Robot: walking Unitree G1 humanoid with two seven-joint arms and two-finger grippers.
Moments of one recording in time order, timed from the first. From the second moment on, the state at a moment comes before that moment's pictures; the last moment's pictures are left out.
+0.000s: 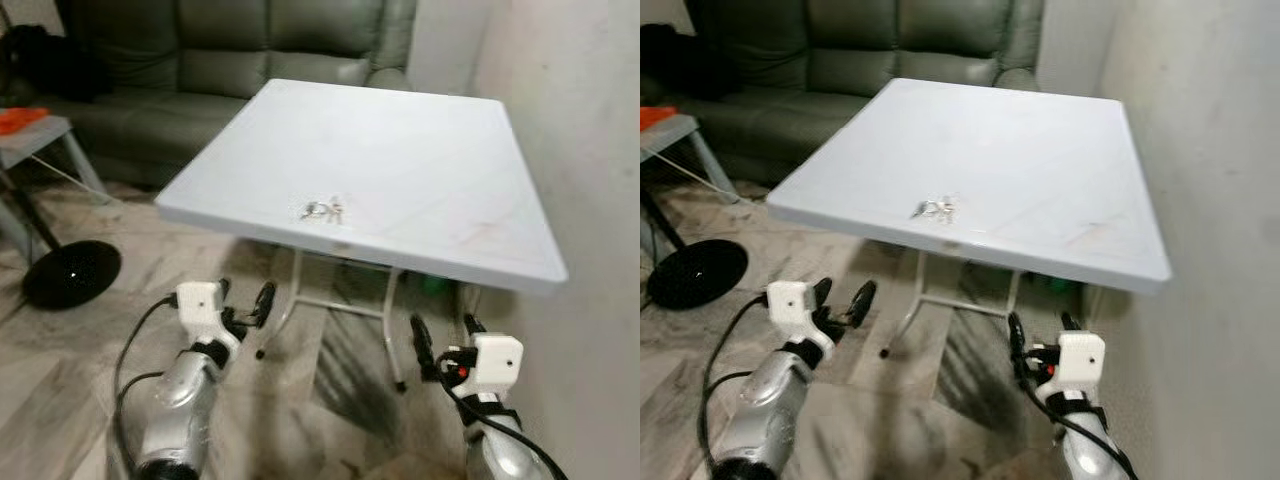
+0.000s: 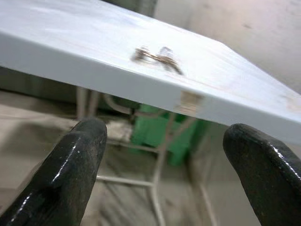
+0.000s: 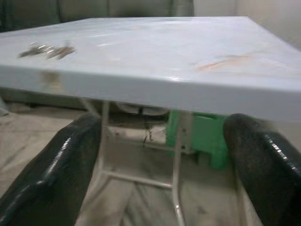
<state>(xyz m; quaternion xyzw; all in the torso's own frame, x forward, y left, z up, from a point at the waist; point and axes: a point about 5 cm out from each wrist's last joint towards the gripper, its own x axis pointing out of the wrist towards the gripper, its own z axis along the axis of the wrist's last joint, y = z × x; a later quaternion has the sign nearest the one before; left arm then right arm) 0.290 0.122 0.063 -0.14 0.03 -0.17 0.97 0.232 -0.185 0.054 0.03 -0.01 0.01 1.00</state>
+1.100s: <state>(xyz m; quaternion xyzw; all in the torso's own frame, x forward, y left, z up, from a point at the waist) 0.294 0.134 0.067 -0.12 0.02 -0.15 0.98 0.240 -0.171 0.060 0.04 -0.03 0.03 1.00</state>
